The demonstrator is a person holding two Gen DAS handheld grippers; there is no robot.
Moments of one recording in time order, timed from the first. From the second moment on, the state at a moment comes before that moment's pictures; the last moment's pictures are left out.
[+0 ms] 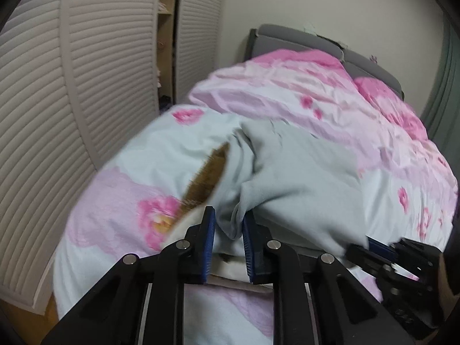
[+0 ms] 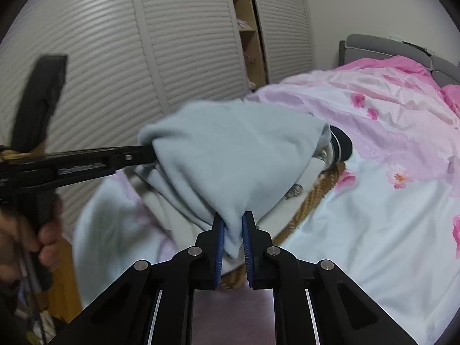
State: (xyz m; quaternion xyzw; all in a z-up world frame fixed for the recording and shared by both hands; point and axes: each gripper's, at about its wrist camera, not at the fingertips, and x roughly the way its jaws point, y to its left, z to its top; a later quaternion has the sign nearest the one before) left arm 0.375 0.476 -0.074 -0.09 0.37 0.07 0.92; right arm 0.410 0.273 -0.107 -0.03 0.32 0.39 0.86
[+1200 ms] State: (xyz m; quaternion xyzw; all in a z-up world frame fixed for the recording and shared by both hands) left arm 0.186 0.208 0.028 0.02 0.27 0.08 0.96; right arm 0.244 0.028 0.006 -0.02 0.23 0.27 0.94
